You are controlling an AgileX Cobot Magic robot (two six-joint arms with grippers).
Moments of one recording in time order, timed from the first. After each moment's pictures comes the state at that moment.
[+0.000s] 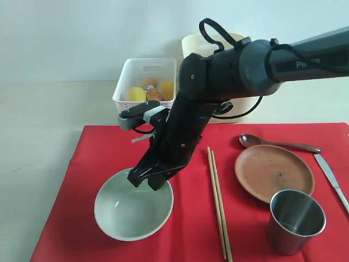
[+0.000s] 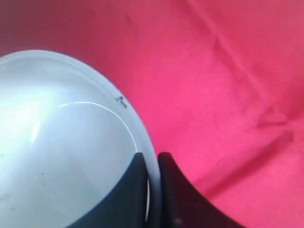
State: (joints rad) left arm -0.12 0.05 0.00 -0.01 0.31 0.00; right arm 0.66 2.06 -1.41 0.41 0.84 -0.43
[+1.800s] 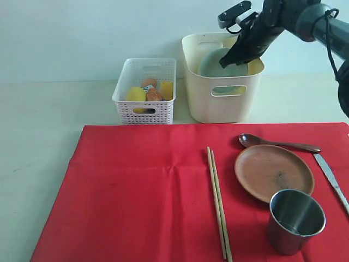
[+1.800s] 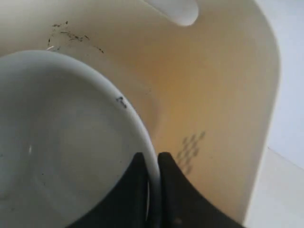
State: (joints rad) left arm -0.12 0.05 0.00 -0.01 0.31 0.00; right arm 0.16 2.55 -2.41 0.02 0.85 -0.42
